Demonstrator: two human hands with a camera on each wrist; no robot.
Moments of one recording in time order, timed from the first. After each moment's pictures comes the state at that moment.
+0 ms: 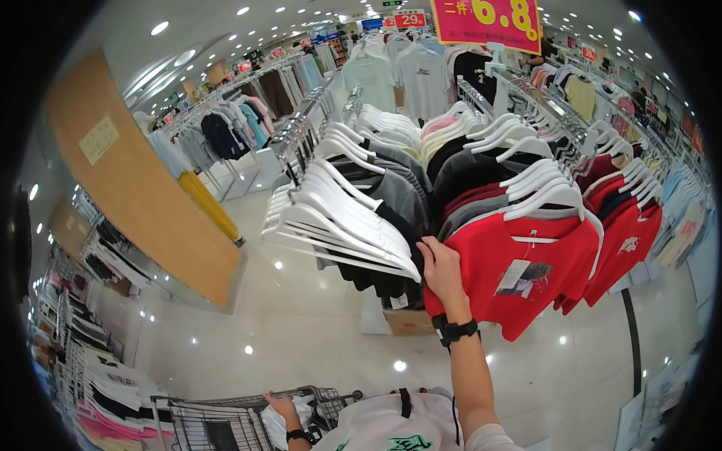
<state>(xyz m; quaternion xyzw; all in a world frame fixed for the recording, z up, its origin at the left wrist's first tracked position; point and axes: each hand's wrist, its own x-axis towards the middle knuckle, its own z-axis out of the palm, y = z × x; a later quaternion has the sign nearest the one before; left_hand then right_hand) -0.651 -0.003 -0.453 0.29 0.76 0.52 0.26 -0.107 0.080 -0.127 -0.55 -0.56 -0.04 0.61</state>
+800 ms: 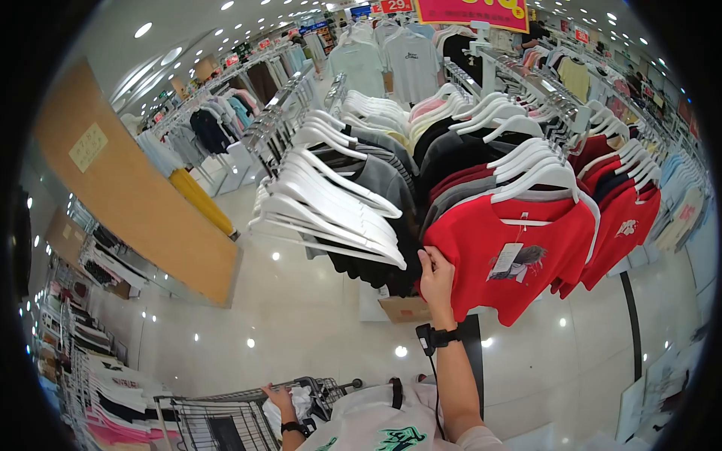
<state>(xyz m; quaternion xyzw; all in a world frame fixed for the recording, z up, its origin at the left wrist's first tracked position) -0.675 0.003 -0.479 0.26 0.76 0.50 0.32 -0.114 0.061 -0.199 -0.60 -0.38 0.10 0.70</state>
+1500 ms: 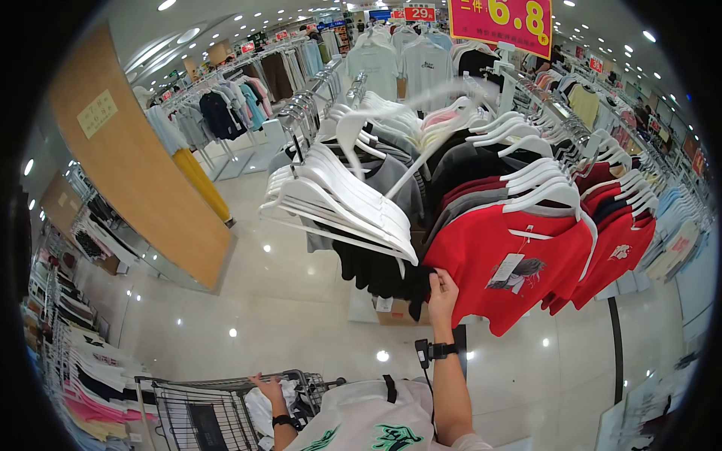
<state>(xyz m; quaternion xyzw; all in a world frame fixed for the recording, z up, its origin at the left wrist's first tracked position) -0.661 0.005 -0.499 0.31 0.73 0.56 0.23 -0.119 0.037 -0.252 -0.50 -0.31 0.25 0.77</state>
